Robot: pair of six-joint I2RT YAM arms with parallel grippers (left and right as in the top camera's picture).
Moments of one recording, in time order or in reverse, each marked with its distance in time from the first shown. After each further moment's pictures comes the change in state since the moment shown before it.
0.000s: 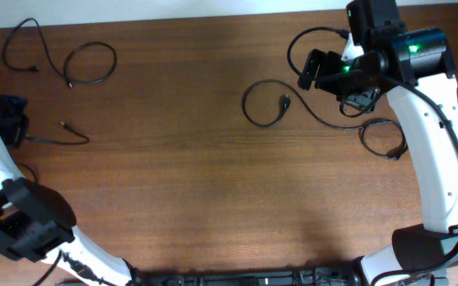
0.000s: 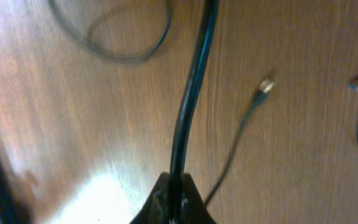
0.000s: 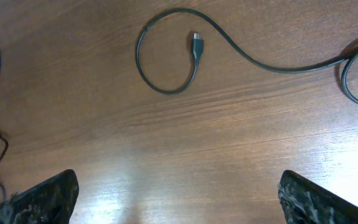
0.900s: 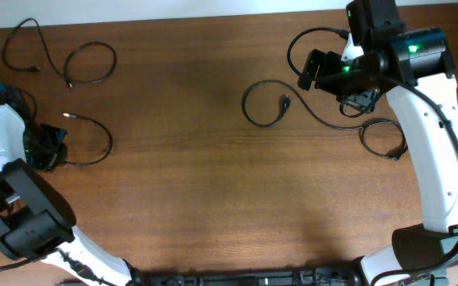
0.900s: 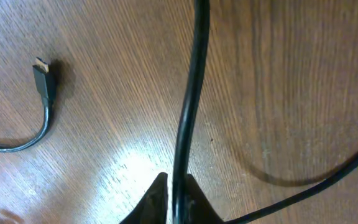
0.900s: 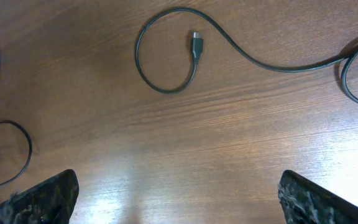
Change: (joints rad) left arm 0.002 0.000 -0.487 0.344 0.100 0.202; right arm 0.000 0.001 -0.001 -0.002 0.000 0.000
